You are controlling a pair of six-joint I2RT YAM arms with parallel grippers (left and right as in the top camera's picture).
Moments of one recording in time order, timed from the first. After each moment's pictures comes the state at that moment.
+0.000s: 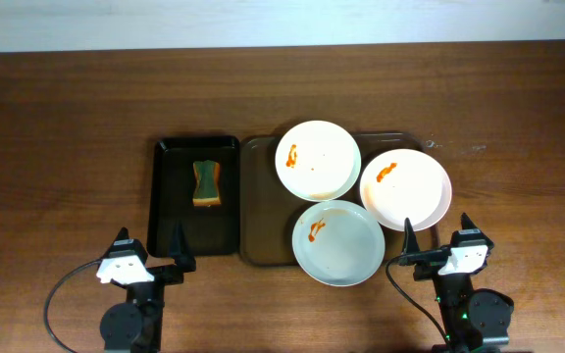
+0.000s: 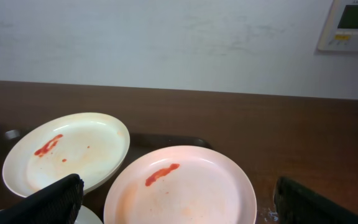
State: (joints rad) left arm -0.04 0.01 0.01 -0.07 -0.09 -0.22; right arm 0.01 0.01 0.01 -0.07 -0.05 -0.02
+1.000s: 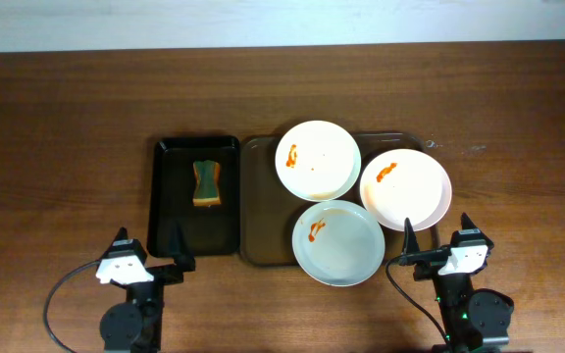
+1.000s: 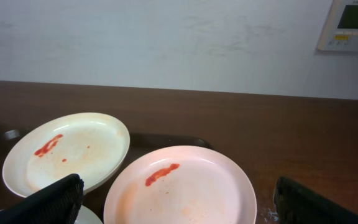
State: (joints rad) left arm -0.04 0.01 0.01 -0.07 -0.09 -0.22; right arm 0.01 0.01 0.01 -0.07 -0.05 -0.02
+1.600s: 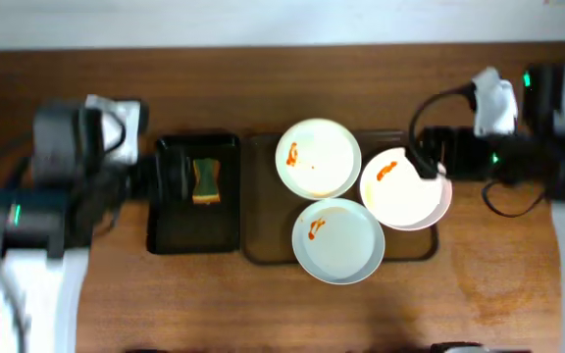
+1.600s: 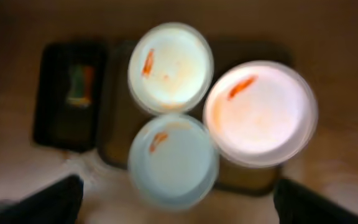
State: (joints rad) left arm -0.04 1.29 1.59 -1.24 0.17 -0.07; right arm 0.01 1.48 1.89 -1.50 -0.35 0.06
